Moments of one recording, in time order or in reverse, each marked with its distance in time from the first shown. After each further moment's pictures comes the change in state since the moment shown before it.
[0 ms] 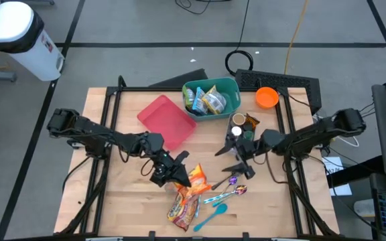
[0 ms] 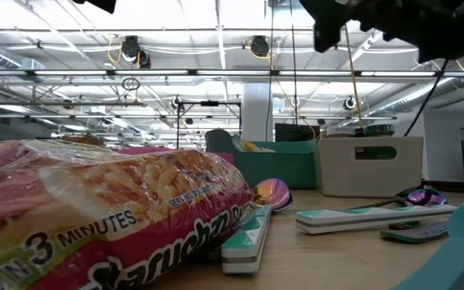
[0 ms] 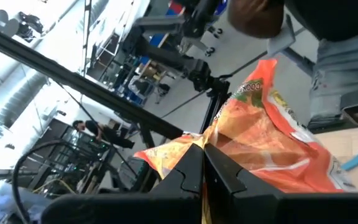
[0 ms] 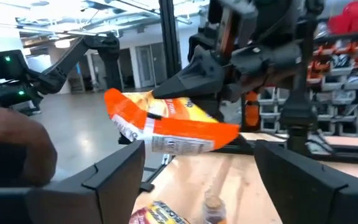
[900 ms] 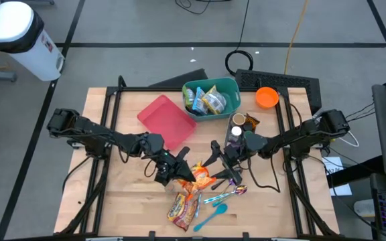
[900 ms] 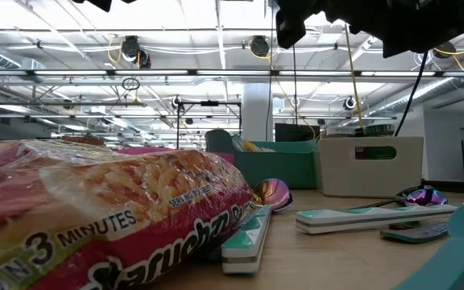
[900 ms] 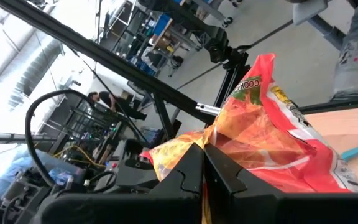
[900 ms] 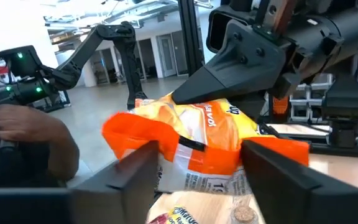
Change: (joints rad) left arm -0.004 0.000 0.000 -0.002 -0.156 -0.013; right arm 0.031 0.238 0.203 -0.004 -0.082 0.057
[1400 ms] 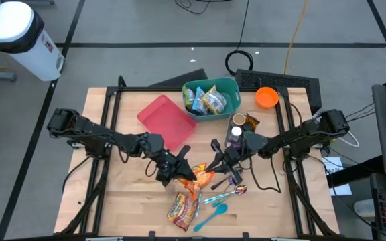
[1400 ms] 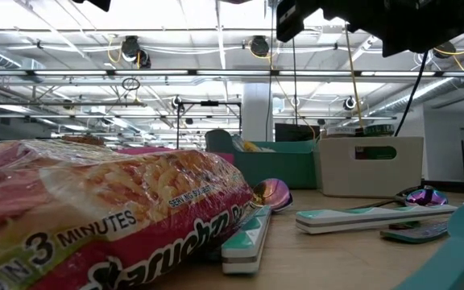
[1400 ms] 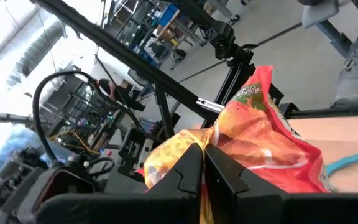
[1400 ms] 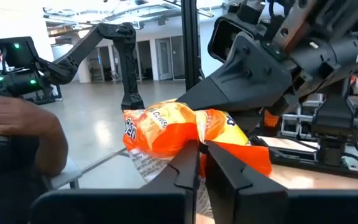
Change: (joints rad) left arm 0.000 0.000 0.000 0.001 -0.036 -0.088; right arm 0.000 0.000 0.000 0.024 0.002 -0.089
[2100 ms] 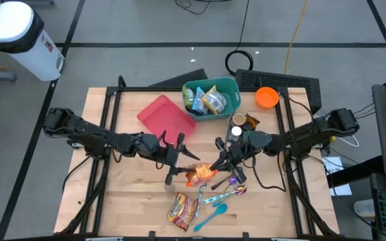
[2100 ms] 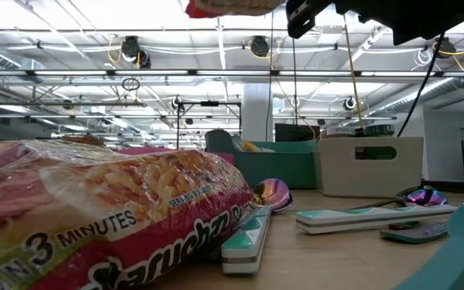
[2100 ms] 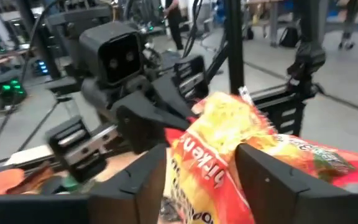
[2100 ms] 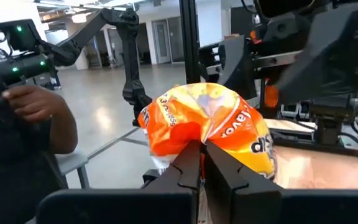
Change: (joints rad) left arm -0.028 -0.074 0.000 -0.086 -0.365 -0.782; right arm -0.002 -0.134 0.000 -0.219 0.001 0.007
